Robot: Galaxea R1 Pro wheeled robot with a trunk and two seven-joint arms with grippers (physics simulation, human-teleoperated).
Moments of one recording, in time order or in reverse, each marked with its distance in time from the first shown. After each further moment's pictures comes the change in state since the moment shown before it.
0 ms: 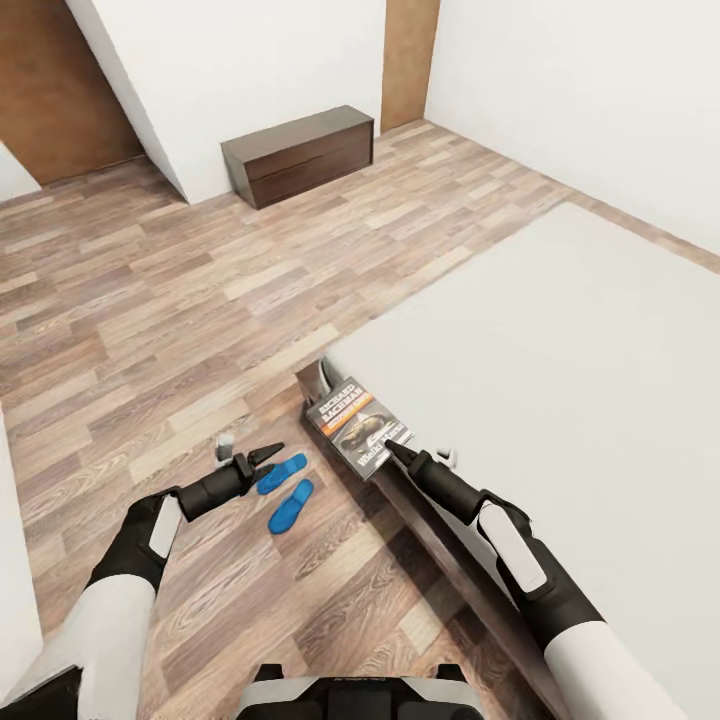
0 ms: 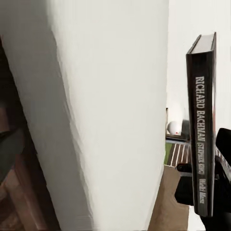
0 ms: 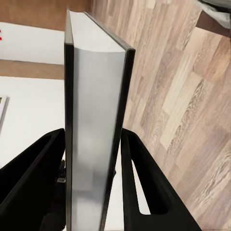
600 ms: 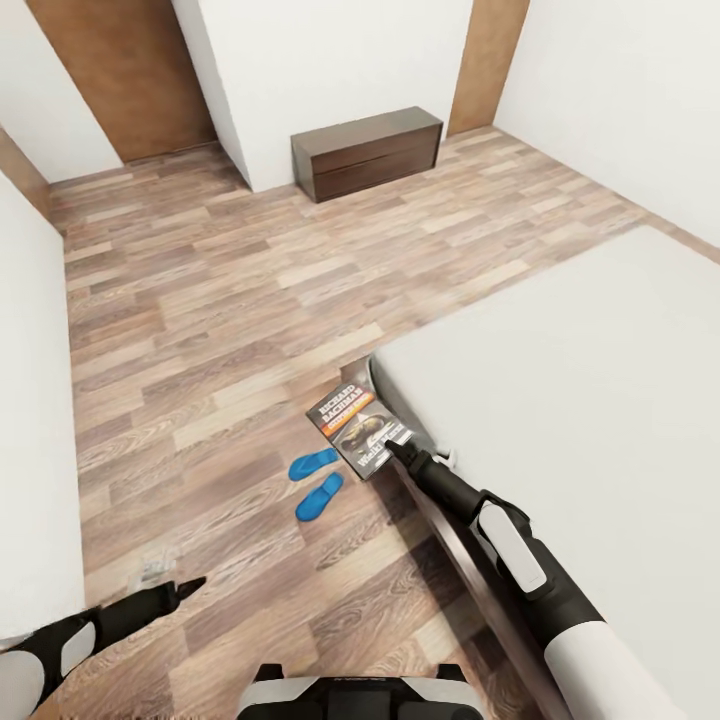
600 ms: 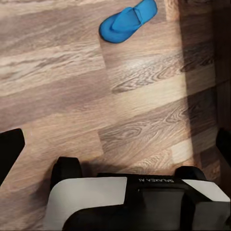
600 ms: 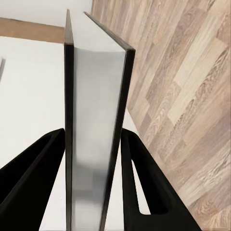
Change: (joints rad) left arm 0.055 0.338 -0.015 0.690 -0.314 -0.698 0.290; right arm 0.000 0.000 0.000 0.001 0.000 0.000 -0.002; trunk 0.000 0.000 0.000
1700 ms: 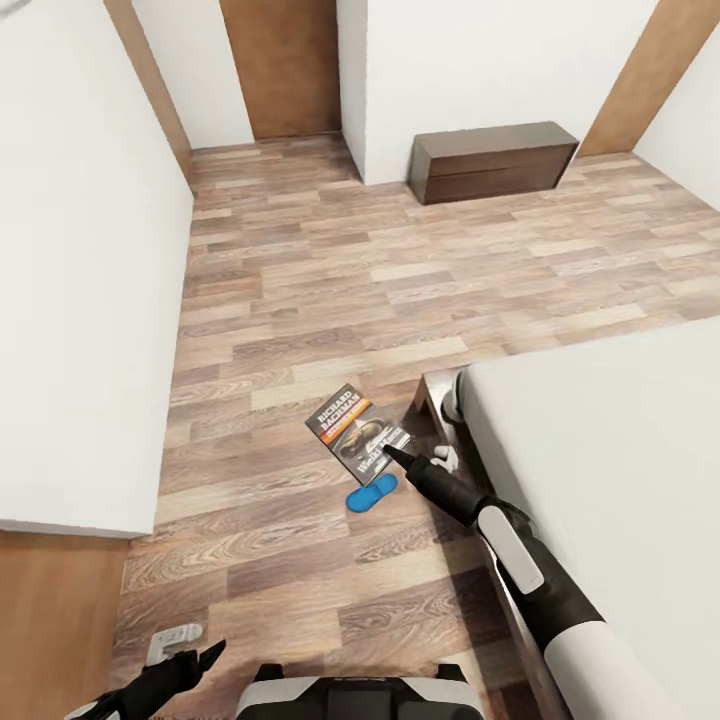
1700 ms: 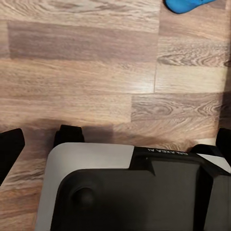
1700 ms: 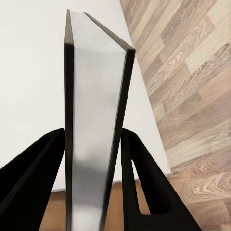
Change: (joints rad) left arm 0.185 -0.127 0.012 0.003 0.004 -0.227 0.123; right arm 0.000 0.000 0.000 0.002 0.072 -0.001 -0.001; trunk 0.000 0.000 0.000
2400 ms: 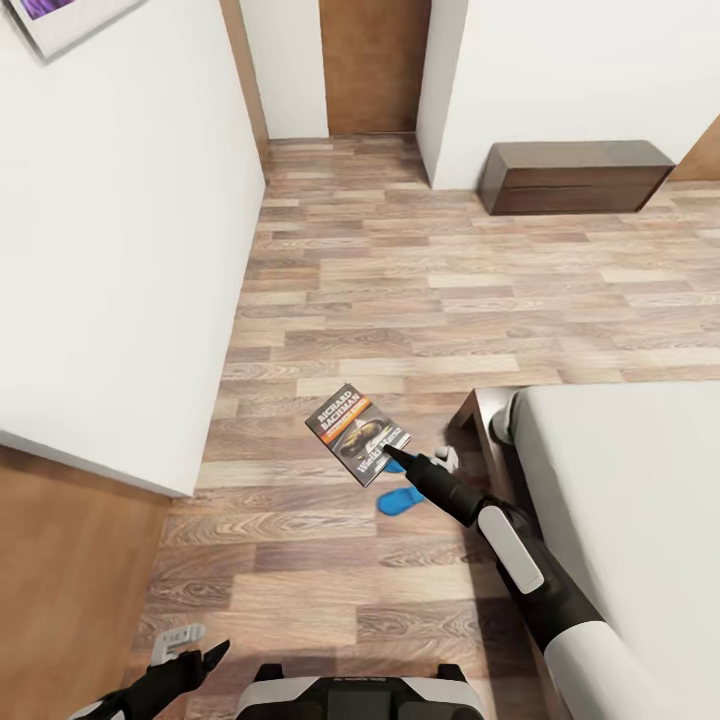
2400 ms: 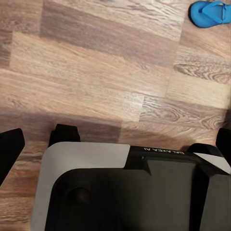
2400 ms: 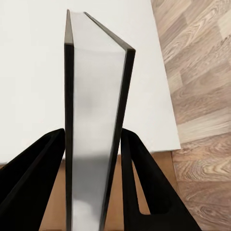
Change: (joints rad) left arm 0.000 -0.010 -0.001 0.000 0.000 0.000 0.000; right arm 0.000 0.000 0.000 0.000 0.000 0.000 0.000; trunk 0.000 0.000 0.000
